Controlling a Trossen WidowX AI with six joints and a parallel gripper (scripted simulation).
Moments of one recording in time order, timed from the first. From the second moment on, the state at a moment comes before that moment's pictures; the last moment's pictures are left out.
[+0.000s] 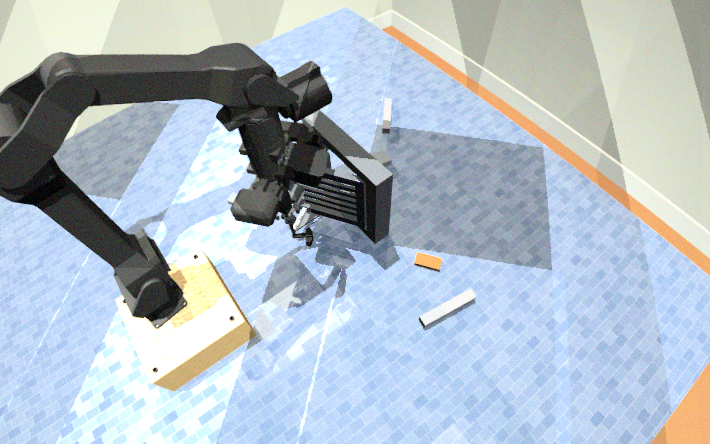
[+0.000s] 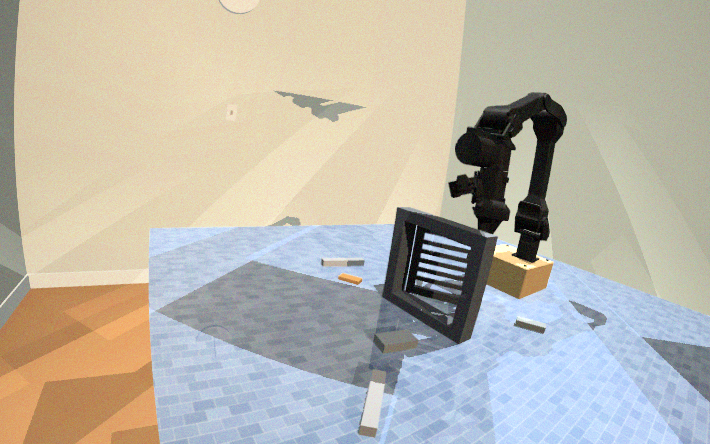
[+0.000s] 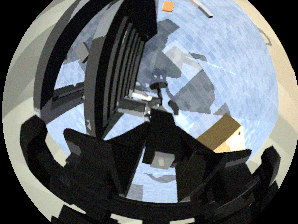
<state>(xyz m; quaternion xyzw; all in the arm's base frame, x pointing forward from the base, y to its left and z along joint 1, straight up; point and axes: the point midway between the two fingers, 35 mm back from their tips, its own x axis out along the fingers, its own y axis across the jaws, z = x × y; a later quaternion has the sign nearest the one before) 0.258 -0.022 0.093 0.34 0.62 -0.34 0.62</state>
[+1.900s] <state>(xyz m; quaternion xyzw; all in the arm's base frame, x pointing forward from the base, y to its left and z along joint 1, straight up) 0.224 -0.119 0.093 0.07 0.70 -0.08 0.71</state>
